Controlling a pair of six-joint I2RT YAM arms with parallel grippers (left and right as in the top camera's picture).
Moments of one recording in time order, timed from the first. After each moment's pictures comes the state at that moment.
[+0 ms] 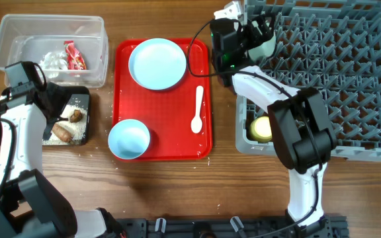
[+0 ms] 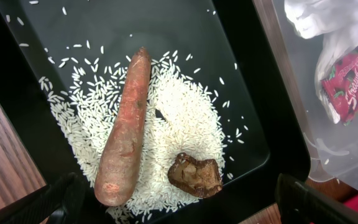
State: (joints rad) left arm 0.38 1.58 1.09 -0.70 -0.14 -0.75; right arm 0.43 2.16 1.46 0.34 1.08 -0.63
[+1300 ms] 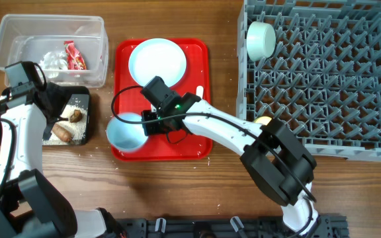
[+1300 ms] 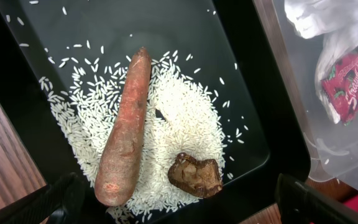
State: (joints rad) left arm 0.38 1.58 1.09 -0.70 -0.14 -0.75; right arm 0.85 2.08 1.46 -0.48 -0.30 0.68
